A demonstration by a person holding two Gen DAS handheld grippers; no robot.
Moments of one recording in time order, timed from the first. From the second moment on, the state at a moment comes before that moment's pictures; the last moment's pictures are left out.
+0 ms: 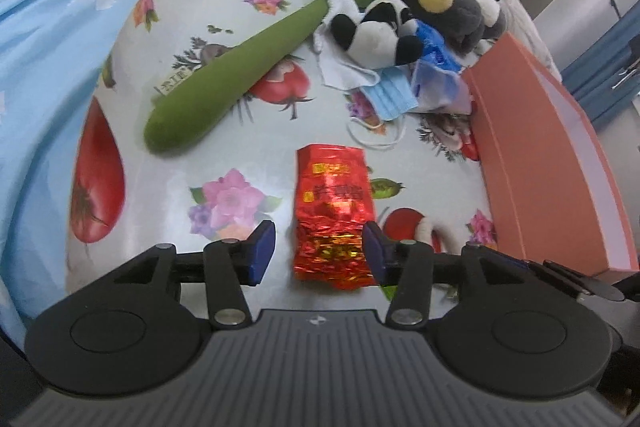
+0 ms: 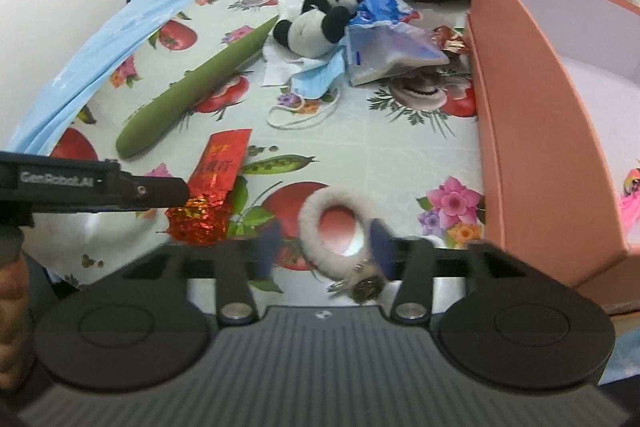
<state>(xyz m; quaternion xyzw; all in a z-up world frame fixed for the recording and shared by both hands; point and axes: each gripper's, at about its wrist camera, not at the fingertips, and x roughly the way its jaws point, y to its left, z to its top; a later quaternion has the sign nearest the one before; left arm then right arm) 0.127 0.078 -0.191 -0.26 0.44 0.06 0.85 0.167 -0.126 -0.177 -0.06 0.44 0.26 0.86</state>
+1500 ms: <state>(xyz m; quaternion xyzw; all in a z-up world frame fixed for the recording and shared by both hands) 0.112 0.025 -0.086 -0.17 0.39 0.00 0.91 0.130 -0.138 -0.072 -0.07 0.34 0.24 0.91</state>
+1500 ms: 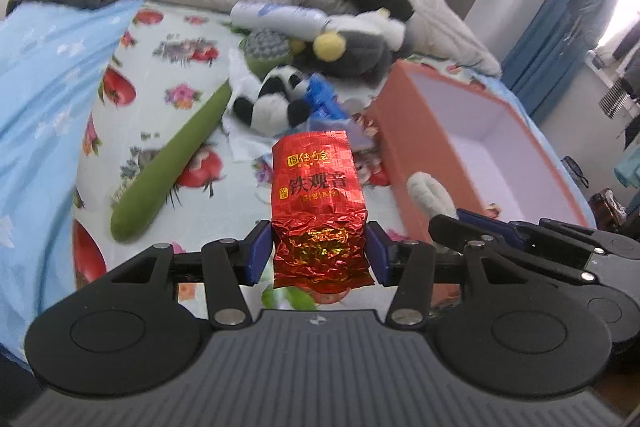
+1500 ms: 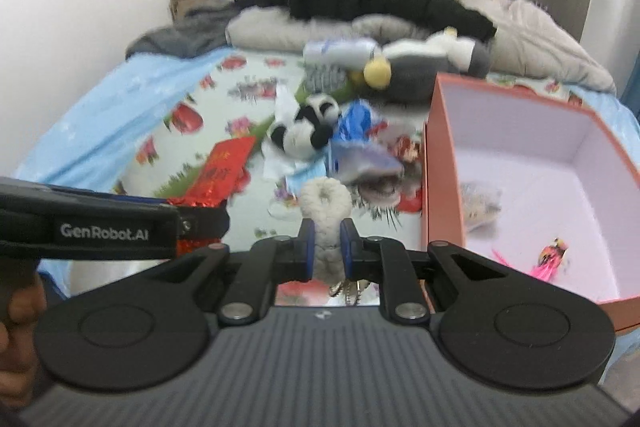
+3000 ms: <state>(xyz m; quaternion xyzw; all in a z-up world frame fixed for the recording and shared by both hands) 0.229 -0.125 -0.033 -0.09 0.42 -0.20 0.88 0.172 -0.297 -0.035 0.04 0.36 0.08 0.93</state>
